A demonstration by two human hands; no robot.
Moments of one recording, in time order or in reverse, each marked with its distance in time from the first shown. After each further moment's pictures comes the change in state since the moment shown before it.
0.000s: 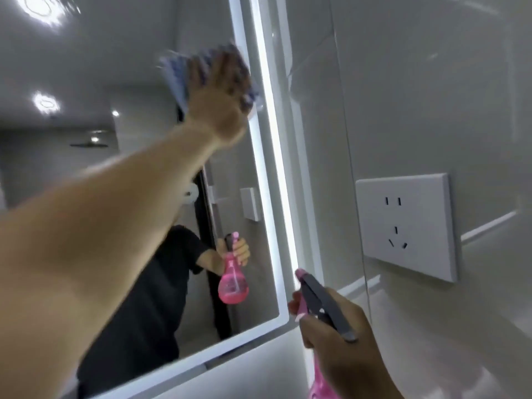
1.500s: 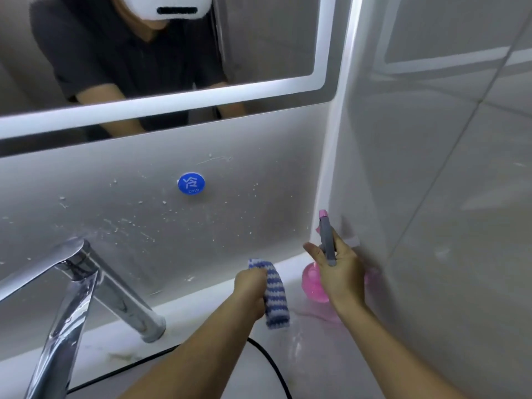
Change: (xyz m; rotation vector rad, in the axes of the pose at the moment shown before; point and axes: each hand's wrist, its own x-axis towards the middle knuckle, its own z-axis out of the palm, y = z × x) left_hand -0.545 0.208 0.071 -1.236 -1.147 -2.230; right_hand -0.088 0.310 0.000 -0.382 0.106 0.308
